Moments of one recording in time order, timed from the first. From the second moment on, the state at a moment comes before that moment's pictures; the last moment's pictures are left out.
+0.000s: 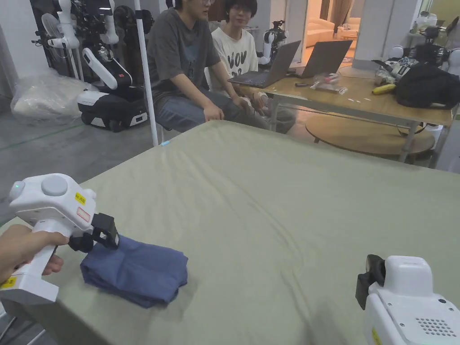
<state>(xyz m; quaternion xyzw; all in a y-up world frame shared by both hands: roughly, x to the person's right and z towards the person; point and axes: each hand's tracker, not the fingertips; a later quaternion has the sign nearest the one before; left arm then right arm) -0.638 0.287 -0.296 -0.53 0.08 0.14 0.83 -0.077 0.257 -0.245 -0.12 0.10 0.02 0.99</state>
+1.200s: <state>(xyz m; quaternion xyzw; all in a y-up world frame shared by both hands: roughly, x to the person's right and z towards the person) -0.284 0.266 -0.241 -0.15 -0.08 0.05 0.98 0.059 0.268 -0.198 -0.11 -0.04 -0.01 0.99</state>
